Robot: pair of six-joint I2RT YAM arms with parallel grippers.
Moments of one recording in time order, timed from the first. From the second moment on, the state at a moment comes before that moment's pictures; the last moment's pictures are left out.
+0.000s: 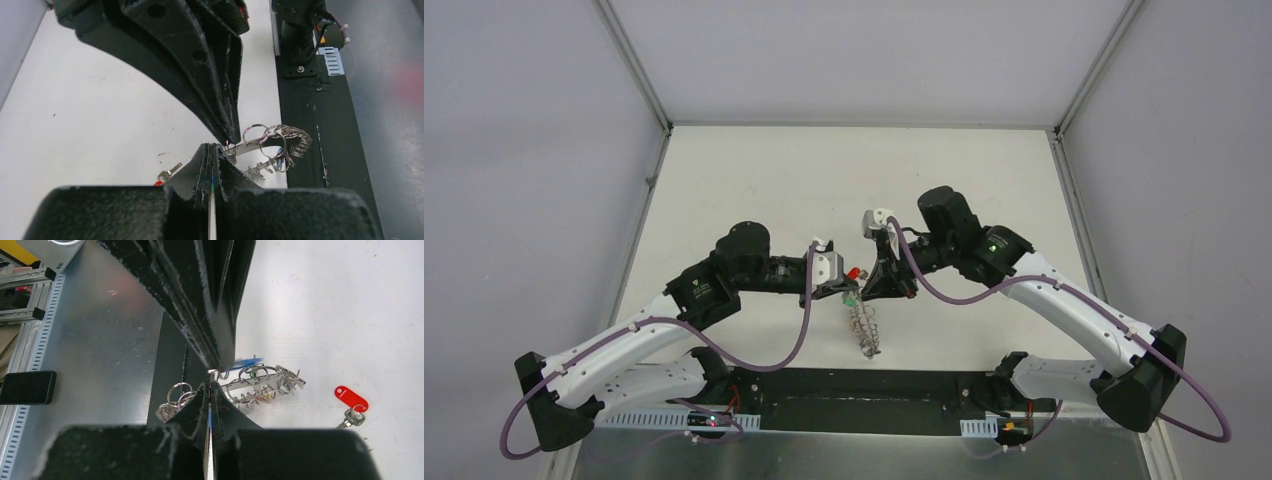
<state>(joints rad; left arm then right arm) -0.91 0.86 0.85 -0.18 0.54 0.34 0.81 1.18 1.11 -0.61 -0.87 -0.25</state>
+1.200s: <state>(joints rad) -1.00 0.83 0.82 -0.14 0.48 0.41 0.82 1.12 1.08 -0.52 -0.88 -0.25</state>
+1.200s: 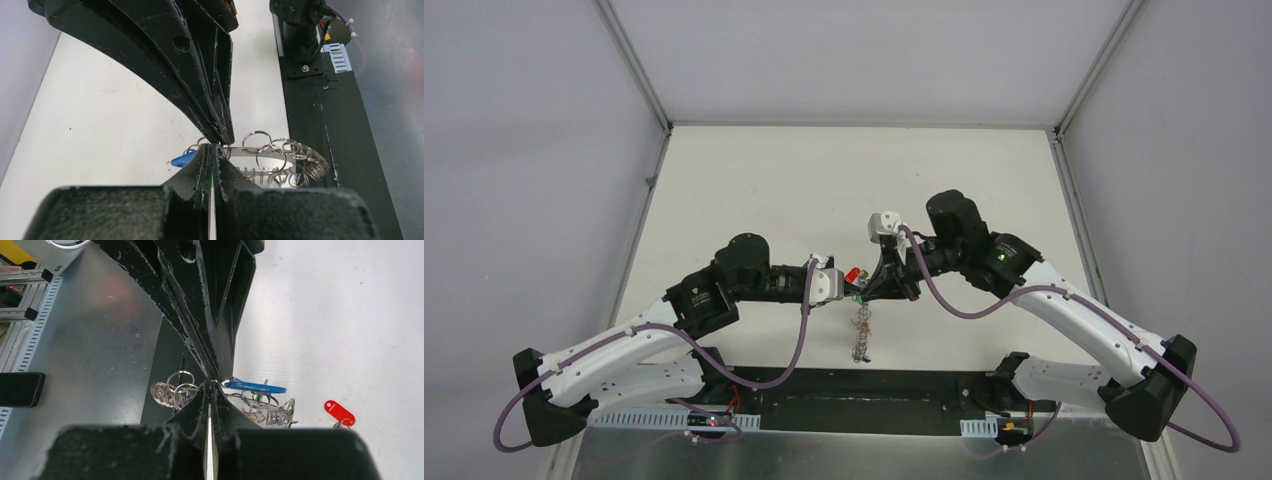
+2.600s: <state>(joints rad) -1.06 0.81 0.79 -0.18 0.38 0.42 0.83 1.08 1.03 -0.46 -0.78 -0.18</state>
